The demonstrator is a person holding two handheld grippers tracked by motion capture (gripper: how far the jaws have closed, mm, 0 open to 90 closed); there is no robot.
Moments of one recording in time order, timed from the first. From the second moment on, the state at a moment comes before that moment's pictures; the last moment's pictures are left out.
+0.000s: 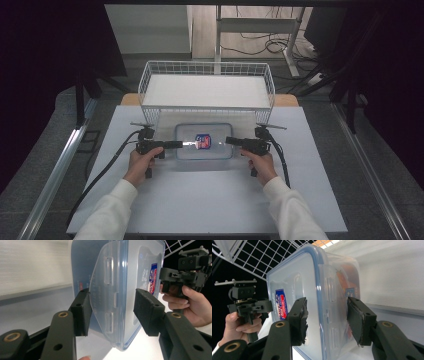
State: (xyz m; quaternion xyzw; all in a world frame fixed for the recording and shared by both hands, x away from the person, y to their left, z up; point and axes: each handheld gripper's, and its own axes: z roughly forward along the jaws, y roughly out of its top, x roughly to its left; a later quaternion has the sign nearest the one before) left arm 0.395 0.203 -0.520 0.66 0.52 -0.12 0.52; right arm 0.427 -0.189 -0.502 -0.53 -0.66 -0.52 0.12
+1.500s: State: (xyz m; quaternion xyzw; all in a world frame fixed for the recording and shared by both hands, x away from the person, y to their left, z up) left arm 0.290 0.213 -0.491 0.75 0.45 0.03 0.49; right arm 0.328 -0.169 -0.481 -0.36 -0.81 -0.44 -0.11
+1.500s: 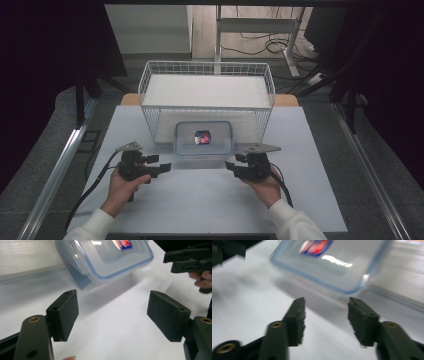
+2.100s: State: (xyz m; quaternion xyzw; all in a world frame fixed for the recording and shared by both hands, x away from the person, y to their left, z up) left arm 0.251 0.215 -0.491 0.76 0.43 0.04 0.49; right arm 0.344 -0.064 -0.515 -0.28 -0.88 -0.35 -0.12
